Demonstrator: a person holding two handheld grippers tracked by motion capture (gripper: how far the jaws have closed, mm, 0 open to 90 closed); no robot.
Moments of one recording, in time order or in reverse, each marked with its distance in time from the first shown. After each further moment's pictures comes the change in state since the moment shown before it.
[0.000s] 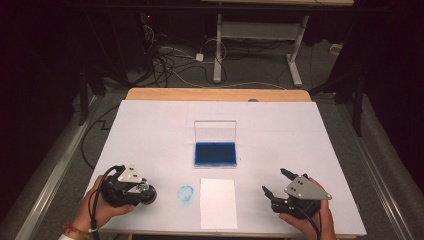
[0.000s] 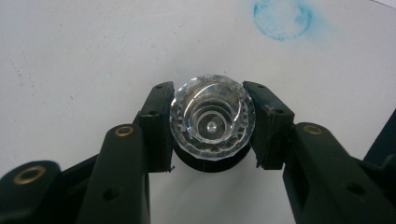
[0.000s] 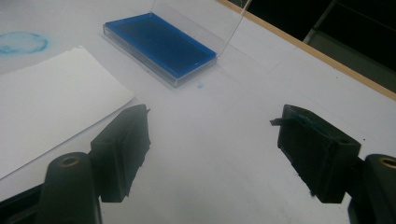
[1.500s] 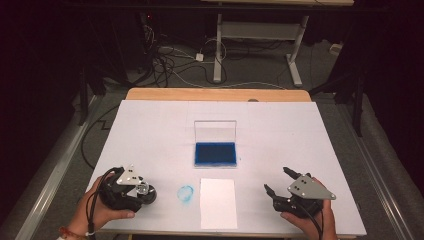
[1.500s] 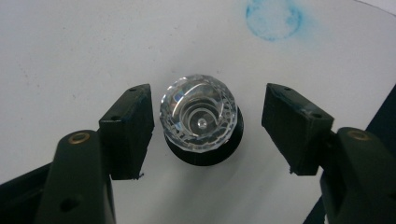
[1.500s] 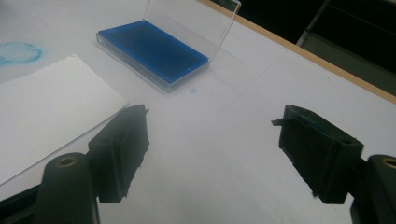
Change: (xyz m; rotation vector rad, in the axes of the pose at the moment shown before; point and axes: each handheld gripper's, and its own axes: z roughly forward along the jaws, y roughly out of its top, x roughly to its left) left arm -0.008 0.003 -0.008 0.012 0.015 0.006; right arm -0.004 0.000 -0.003 -0.021 -0.015 0.026
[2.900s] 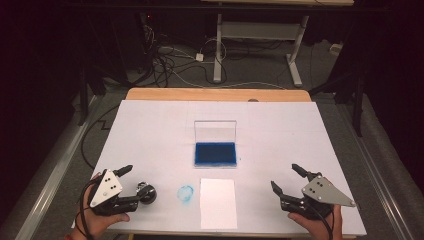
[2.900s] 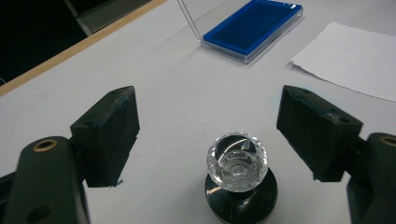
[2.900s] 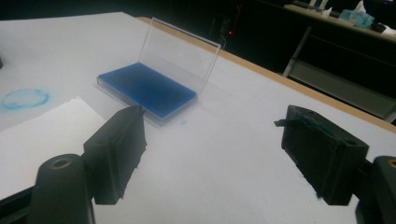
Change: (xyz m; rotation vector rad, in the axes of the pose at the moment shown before) left arm -0.010 -0.033 -0.008 -0.474 0.226 -0.016; right arm -0.009 0.003 -0.020 -0.138 -0.023 0.050
